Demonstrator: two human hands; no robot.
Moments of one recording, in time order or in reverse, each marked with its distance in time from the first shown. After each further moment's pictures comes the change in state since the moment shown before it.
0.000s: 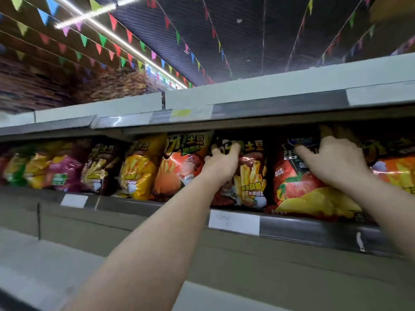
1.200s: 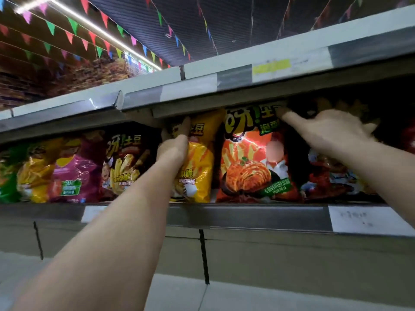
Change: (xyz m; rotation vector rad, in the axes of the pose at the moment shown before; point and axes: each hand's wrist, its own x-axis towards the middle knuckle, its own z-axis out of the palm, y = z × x) left_hand 0.135 -0.140 -0.160 -0.126 0.237 -0.136; right_hand 0.000 -0.167 0.090 -0.031 -0.107 0.210
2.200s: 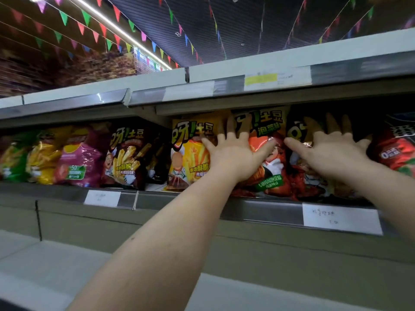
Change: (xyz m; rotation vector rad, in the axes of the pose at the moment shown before) left_hand -0.109 0.036 0.059 0.818 -0.155 0.626; right_hand -0.018 0.034 -0.014 -0.254 -0.113 -0.133
